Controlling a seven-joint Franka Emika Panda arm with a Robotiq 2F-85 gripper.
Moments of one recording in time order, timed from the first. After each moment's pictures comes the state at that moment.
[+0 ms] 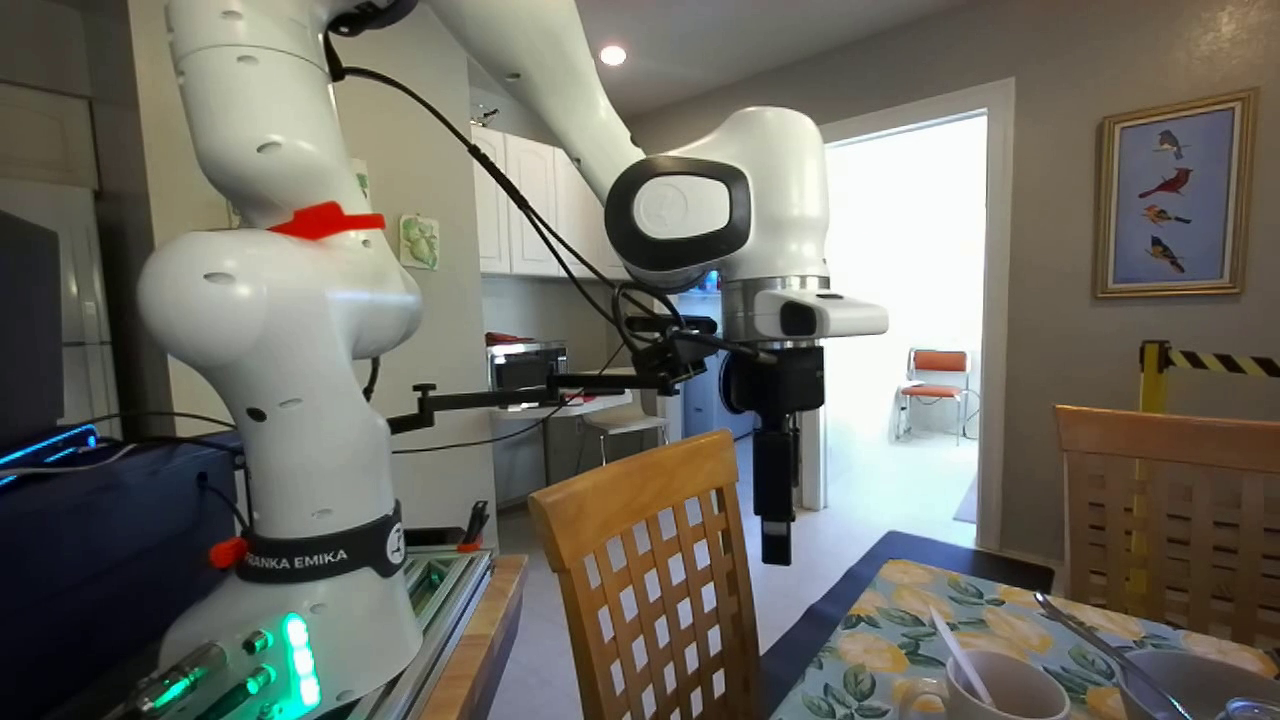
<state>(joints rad) -0.12 -0.17 -0.05 -2.70 -0.08 2.55 0.24</state>
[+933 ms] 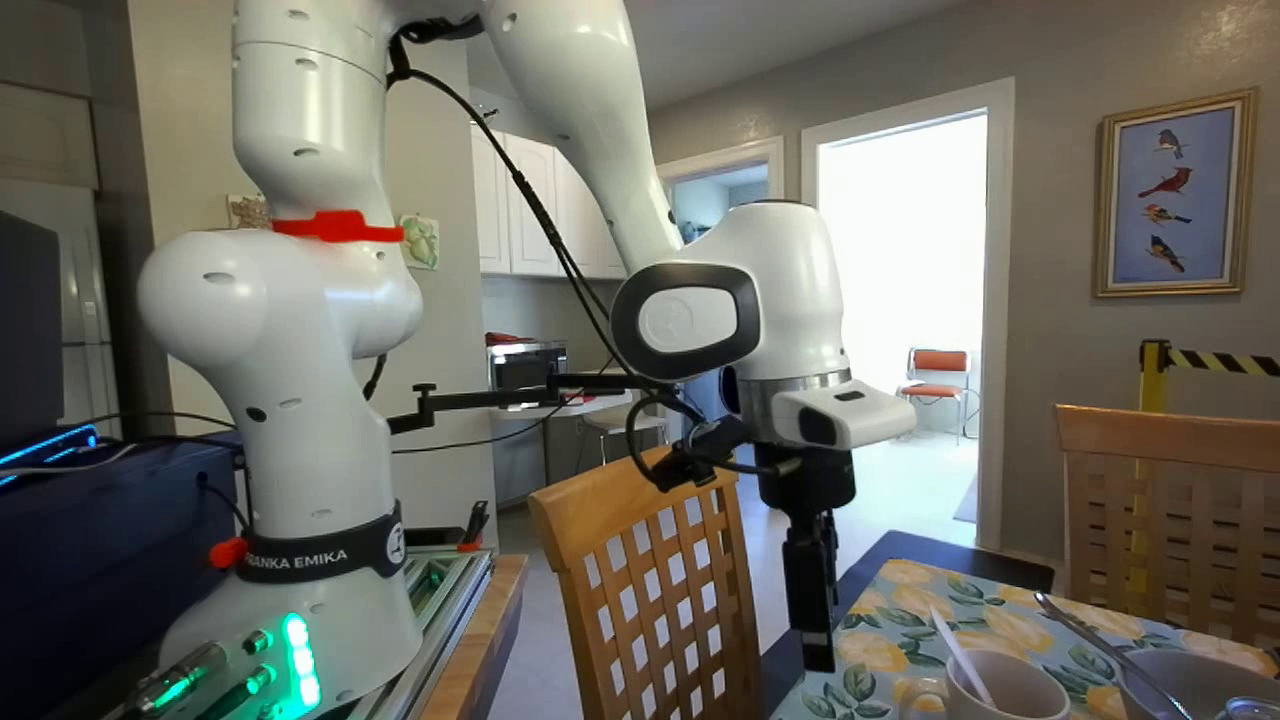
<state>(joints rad) -0.12 0.09 -0.09 -2.69 -0.05 2.90 0.25</state>
